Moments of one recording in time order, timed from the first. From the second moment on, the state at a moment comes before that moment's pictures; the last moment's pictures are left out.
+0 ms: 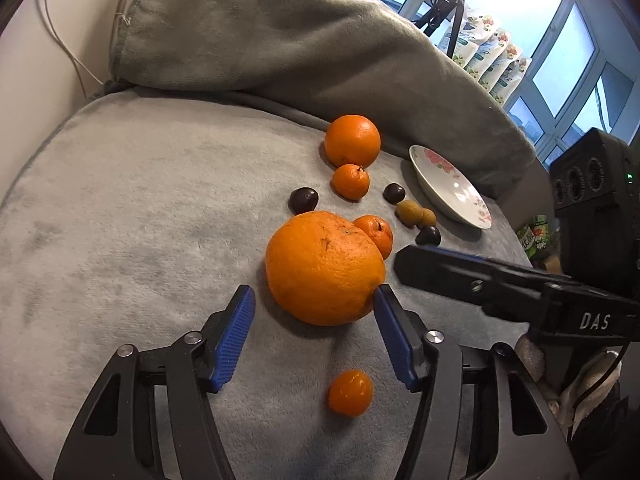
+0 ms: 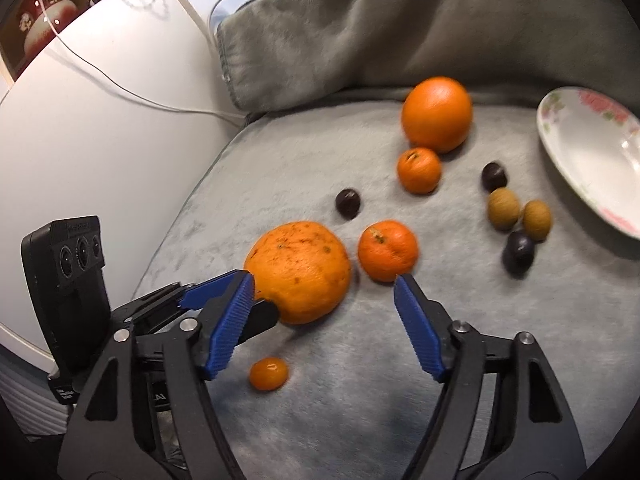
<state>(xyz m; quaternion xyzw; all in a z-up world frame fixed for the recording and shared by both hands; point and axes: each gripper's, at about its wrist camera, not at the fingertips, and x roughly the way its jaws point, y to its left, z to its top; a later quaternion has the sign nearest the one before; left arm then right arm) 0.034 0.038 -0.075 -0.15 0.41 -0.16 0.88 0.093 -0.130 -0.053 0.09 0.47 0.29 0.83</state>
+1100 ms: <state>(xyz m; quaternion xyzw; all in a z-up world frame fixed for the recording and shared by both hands) 0.036 0.021 -0.075 -0.11 0.41 -0.16 0.89 0.105 -0.110 -0.067 0.10 0.50 0.33 0.79</state>
